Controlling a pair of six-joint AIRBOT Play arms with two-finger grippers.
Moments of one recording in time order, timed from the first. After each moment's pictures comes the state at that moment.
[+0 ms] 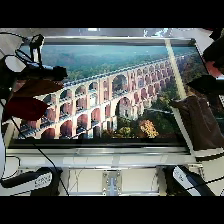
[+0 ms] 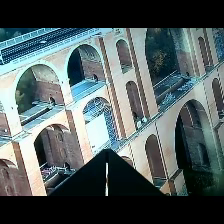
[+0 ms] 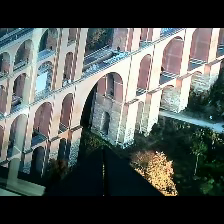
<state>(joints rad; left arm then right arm) -0.02 -1.30 1.41 1.12 -1.05 -1.35 -0.45 -0.96 1.32 -0.84 1.47 1.24</state>
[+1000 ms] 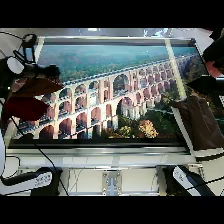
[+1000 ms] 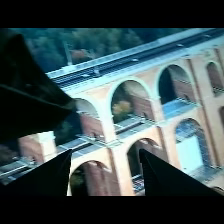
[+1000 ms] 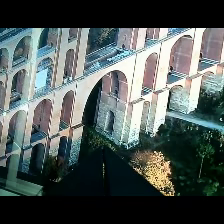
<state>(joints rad) 0.08 -1.33 1.41 1.49 -0.92 -1.50 -0.45 -0.96 1.32 -0.84 1.47 1.24</state>
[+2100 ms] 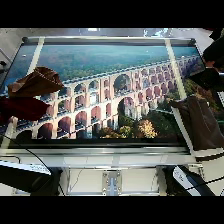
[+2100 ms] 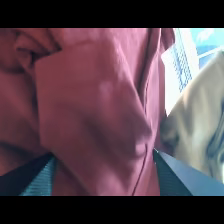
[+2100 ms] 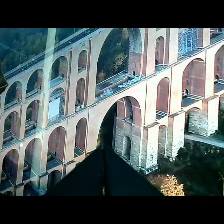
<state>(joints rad) 0.82 -1.73 1.41 1.27 -0.72 -1.99 -0.45 -0.96 1.33 -0.79 1.37 1.32</state>
